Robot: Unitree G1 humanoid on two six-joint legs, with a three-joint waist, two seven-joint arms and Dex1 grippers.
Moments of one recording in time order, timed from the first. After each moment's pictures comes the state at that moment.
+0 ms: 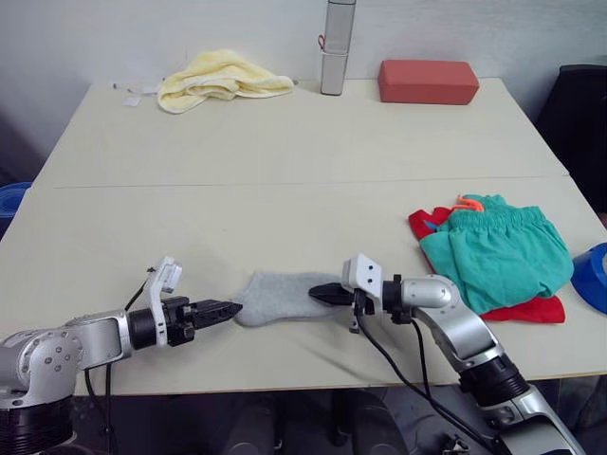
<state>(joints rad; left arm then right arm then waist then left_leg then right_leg) -0.15 0.59 0.39 -0.30 -1.03 1.44 -0.42 -0.36 -0.45 0.31 -0.04 0.18 0.19 0.99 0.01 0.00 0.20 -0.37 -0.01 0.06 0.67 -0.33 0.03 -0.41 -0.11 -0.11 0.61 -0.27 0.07</state>
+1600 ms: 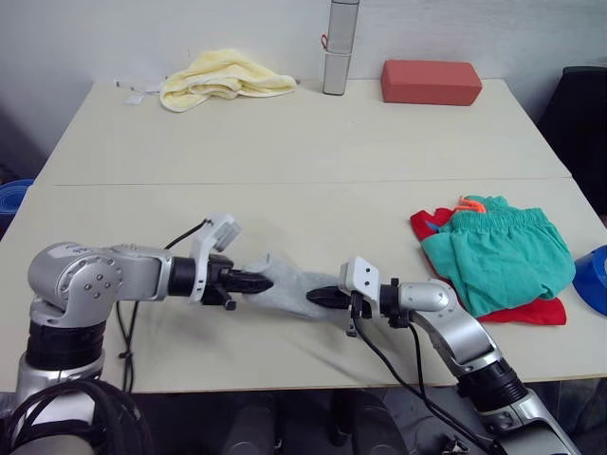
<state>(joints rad) -0.60 0.68 0.08 -0.31 -0.99 1.57 -0.51 -0.34 -0.44 0.32 -0.07 0.17 0.24 0.97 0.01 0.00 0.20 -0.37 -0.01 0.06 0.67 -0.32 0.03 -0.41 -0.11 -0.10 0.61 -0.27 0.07</state>
